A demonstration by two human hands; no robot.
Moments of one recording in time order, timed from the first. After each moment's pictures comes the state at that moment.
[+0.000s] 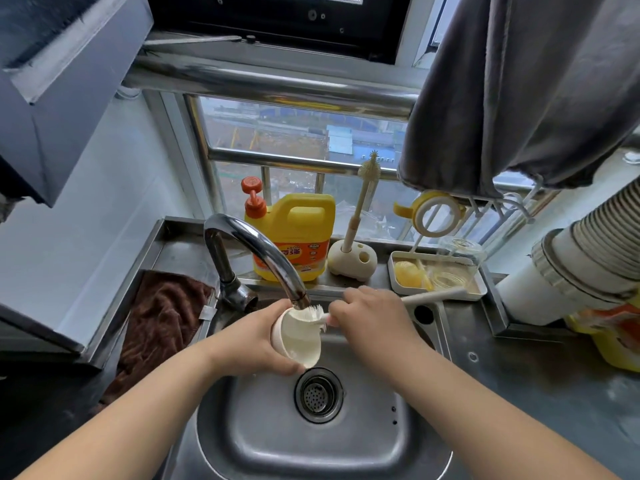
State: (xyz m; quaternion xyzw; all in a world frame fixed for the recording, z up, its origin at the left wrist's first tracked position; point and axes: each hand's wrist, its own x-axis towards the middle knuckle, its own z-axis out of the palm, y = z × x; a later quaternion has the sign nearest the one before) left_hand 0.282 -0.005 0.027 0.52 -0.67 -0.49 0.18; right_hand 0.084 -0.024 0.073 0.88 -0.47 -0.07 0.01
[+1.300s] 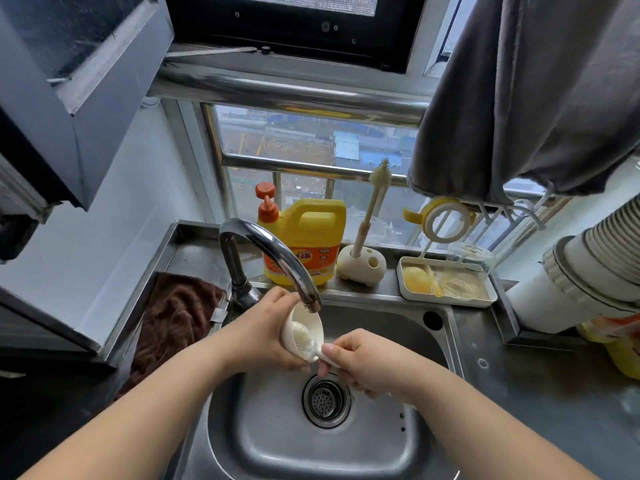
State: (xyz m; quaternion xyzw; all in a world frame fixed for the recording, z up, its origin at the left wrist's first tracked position) left_hand 0.289 -0.009 0.030 0.52 -0.76 -0.36 0.17; right_hand 0.087 0.000 0.066 0.63 -0.54 -0.04 -0.56
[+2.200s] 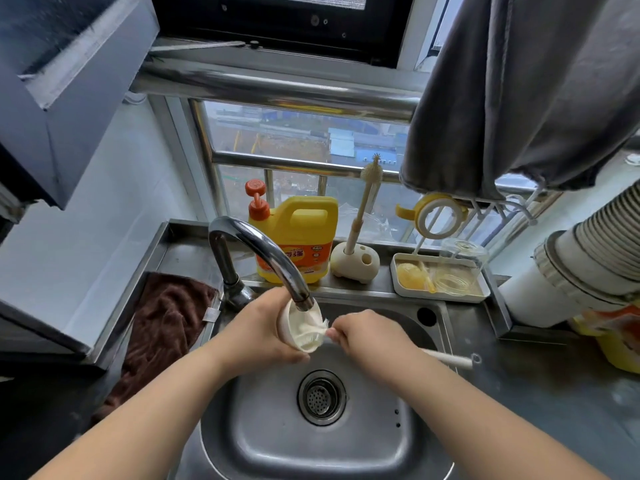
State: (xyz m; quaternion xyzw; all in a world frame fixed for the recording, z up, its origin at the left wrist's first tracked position) left_hand 0.276 -0.006 0.024 0.54 -0.71 -0.37 0.26; right_hand 0.089 -0.022 0.068 0.78 -0.55 -0.16 -0.23
